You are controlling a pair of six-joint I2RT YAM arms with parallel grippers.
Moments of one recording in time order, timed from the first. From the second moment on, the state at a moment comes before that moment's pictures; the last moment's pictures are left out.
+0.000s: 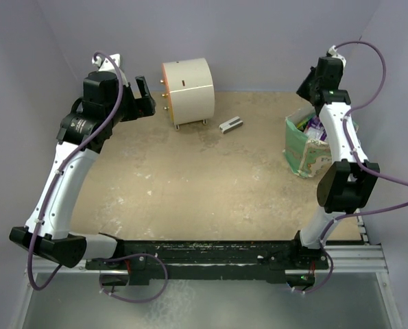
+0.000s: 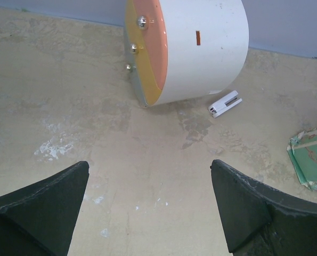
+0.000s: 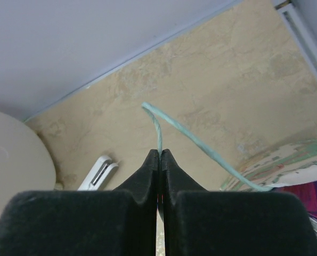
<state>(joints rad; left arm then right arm) -0.31 1.33 1.68 -0.79 -0.14 -0.38 -0.06 1.78 1.76 -0.49 0.15 0.44</state>
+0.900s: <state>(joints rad) -0.31 1.15 1.64 -0.82 0.01 -0.42 -0.05 1.59 1.61 -0.63 -0.42 0.21</state>
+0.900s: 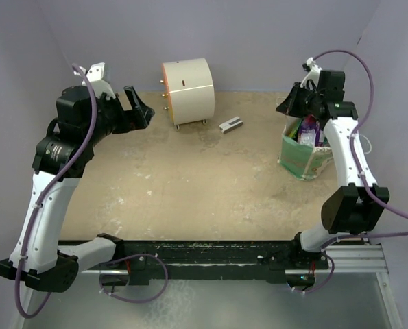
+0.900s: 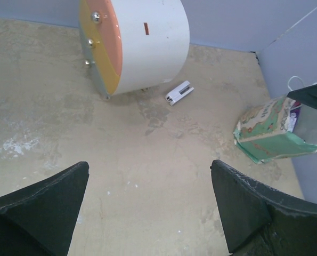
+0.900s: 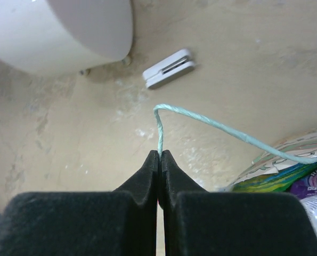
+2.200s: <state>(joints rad) -0.31 0.71 1.36 -0.94 0.33 -0.84 0.85 1.52 1.57 -0.52 -0.46 0.67</state>
